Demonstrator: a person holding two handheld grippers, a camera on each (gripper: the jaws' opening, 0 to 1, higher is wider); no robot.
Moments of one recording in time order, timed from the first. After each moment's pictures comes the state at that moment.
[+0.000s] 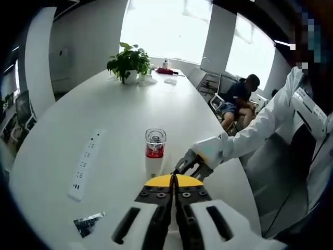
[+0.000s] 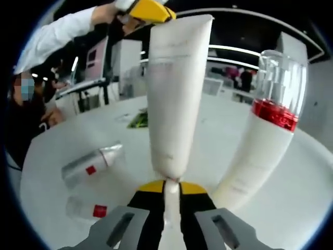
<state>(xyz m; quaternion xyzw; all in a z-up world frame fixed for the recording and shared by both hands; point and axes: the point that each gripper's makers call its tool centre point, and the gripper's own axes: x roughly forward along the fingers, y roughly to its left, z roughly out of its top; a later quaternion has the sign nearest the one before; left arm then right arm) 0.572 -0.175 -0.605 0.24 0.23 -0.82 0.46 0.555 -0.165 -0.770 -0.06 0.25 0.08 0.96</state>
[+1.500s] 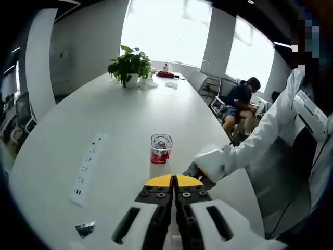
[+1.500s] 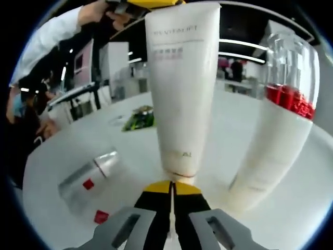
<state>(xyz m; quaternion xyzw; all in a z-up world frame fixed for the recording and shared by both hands) 0.578 -0.189 -0.604 0.23 0.22 -0.83 0.46 0.568 -0.156 -0.778 -0.01 0.26 0.06 0.96</state>
